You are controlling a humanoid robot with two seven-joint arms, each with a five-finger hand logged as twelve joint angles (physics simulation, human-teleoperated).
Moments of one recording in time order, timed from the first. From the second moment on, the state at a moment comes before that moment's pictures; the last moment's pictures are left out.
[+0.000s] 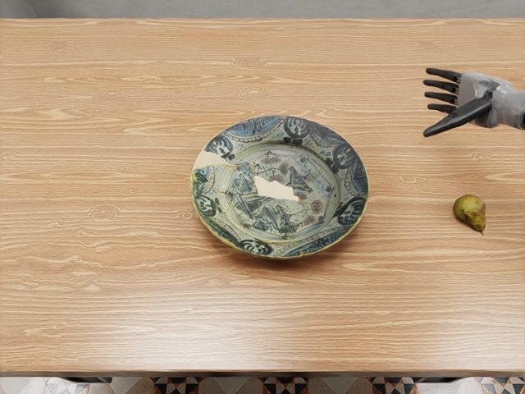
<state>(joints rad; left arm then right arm) -0.06 0.00 0.00 -0.10 -0.17 -0.08 0.15 1.12 -0.53 0.20 0.41 -0.05 0.61 -0.07</state>
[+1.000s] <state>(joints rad) -0.06 0.00 0.00 -0.10 -0.17 -0.08 0.15 1.18 -1.10 0.19 1.49 -0.19 0.23 -0.34</state>
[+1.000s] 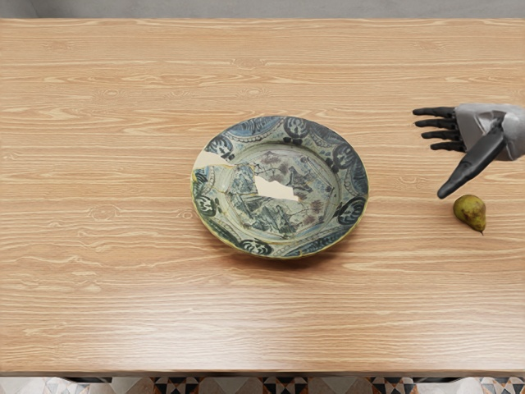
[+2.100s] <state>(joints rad) -0.06 0.00 0.00 -0.10 -0.17 -0.08 0.15 1.07 -1.12 0.17 1.72 -0.77 -0.23 -0.61</state>
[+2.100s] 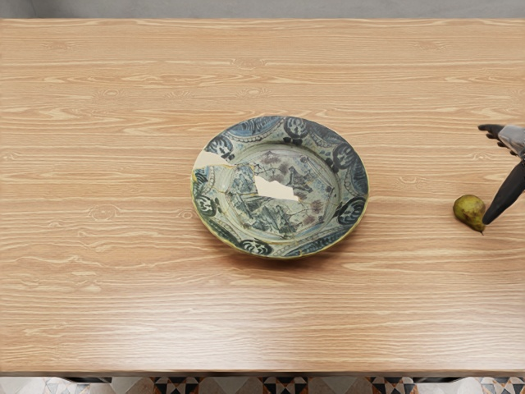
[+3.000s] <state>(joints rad) -0.06 0.00 0.00 -0.10 -0.17 -0.08 0.15 0.87 -1.01 0.17 1.75 -0.91 -0.57 -0.61</state>
